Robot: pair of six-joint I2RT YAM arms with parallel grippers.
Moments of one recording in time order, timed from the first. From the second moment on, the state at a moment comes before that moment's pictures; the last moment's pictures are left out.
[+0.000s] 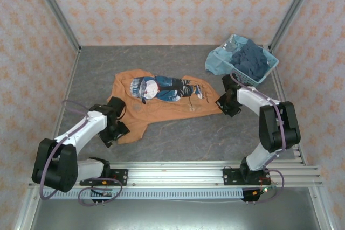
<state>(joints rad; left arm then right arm) -0.20 1.25 0.67 -1.00 -0.02 -0.99 0.20 1.64 0.99 -0.71 -0.04 1.05</state>
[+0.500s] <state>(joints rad) -0.31 1.47 0.75 -0.89 -0.01 -1.06 0.20 1.63 1.00 -0.70 -0.06 1.03</state>
